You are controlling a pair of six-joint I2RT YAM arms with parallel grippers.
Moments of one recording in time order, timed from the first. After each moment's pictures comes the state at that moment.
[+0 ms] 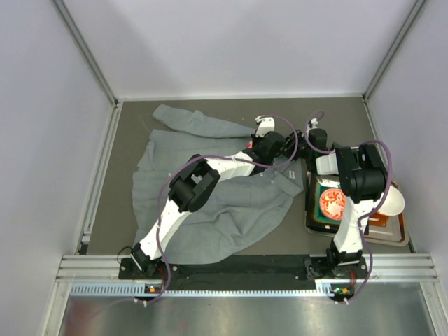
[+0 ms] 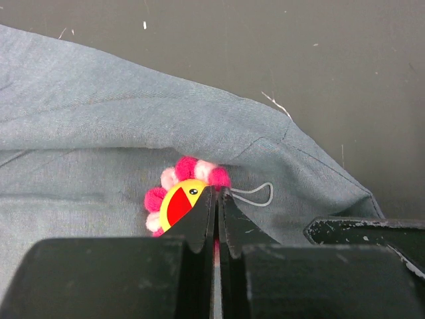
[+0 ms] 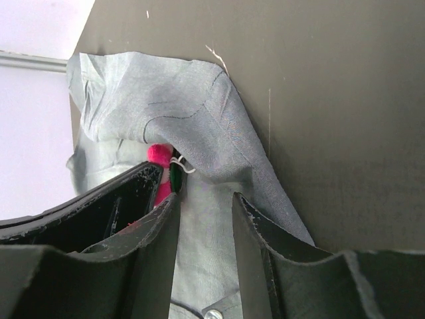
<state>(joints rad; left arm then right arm) -0.86 2.41 1.83 0.02 -0.77 -0.43 0.13 1.99 0.90 0.64 -0.44 0.89</state>
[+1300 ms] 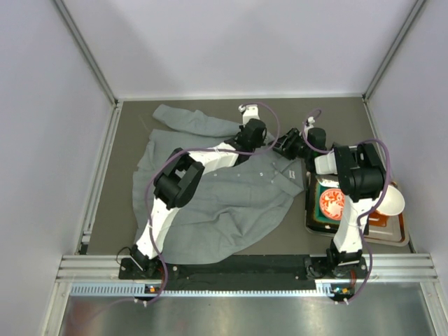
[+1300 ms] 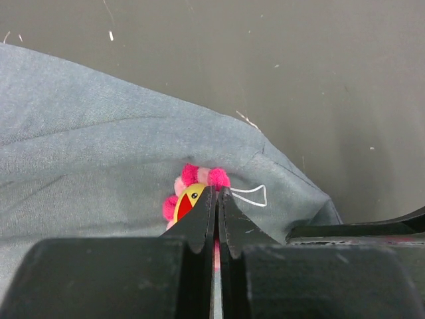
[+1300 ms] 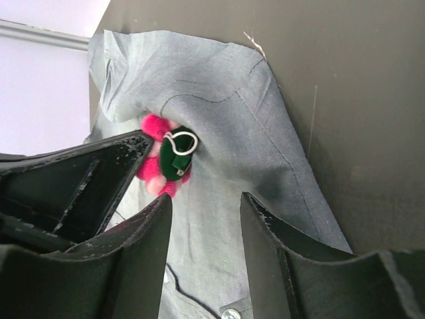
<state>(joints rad) -0.75 2.27 1.69 0.12 -0.42 -0.53 0.14 2.01 0.91 0.68 -0.52 0.89</state>
